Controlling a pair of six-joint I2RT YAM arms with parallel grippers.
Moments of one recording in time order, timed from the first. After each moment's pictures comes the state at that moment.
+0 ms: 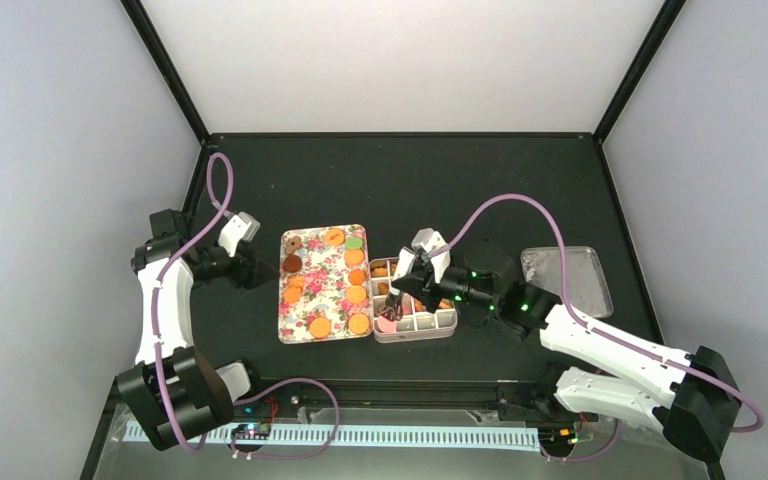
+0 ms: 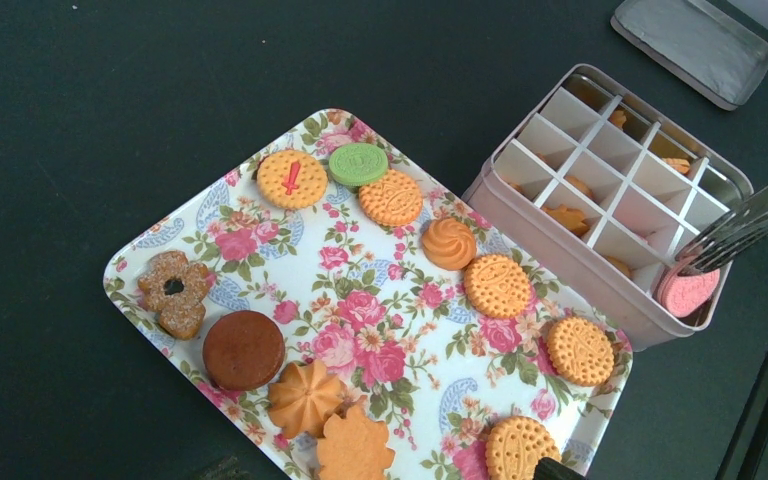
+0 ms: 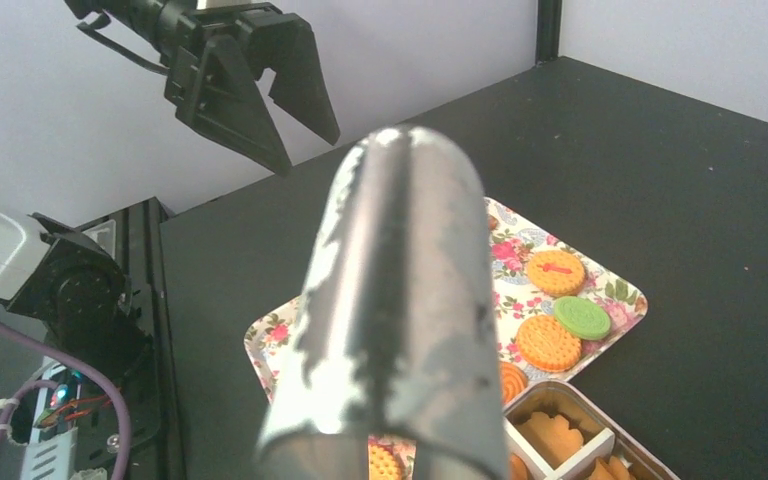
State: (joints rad) left arm 0.43 1.13 0.90 -1.02 0.94 0.91; right arm 0.90 1.01 0.65 0.09 -0.26 0.14
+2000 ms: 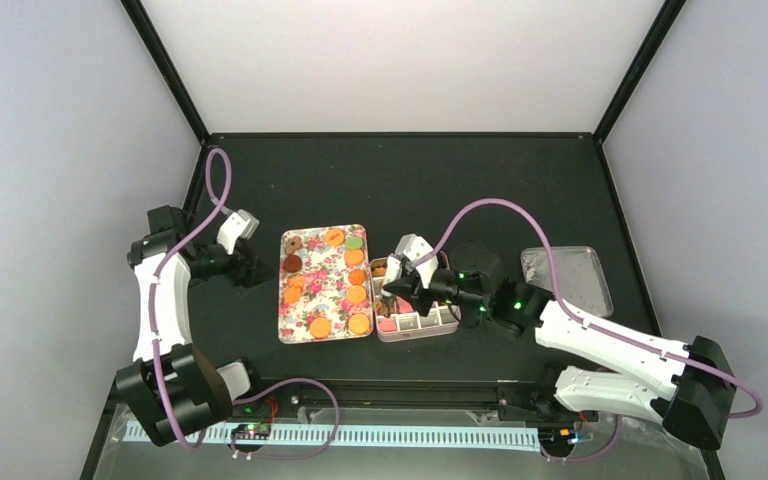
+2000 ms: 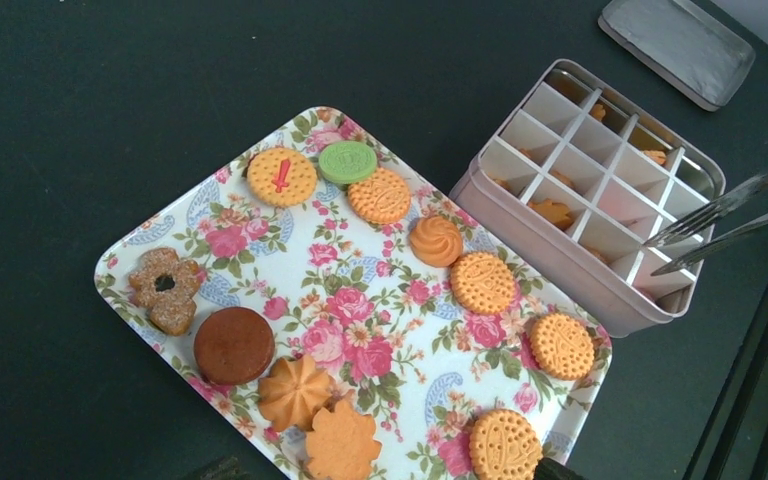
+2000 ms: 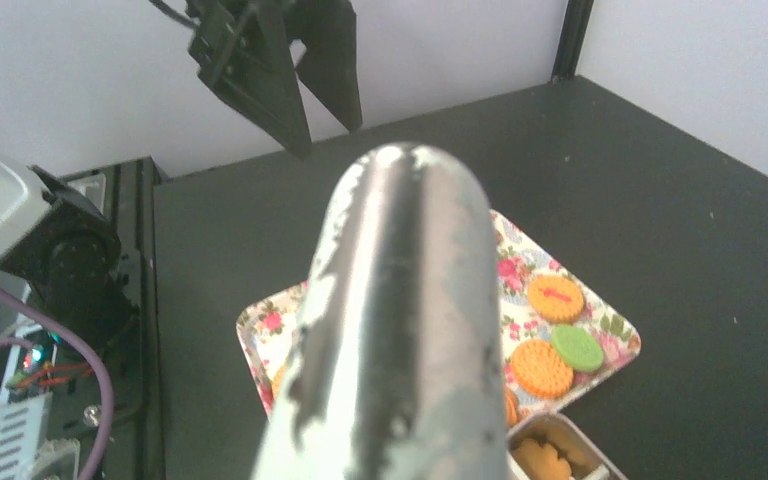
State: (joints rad) left arm 0.43 1.15 0.95 -1.10 0.93 0.93; right arm 0.99 1.05 0.73 0.00 -0.19 0.01
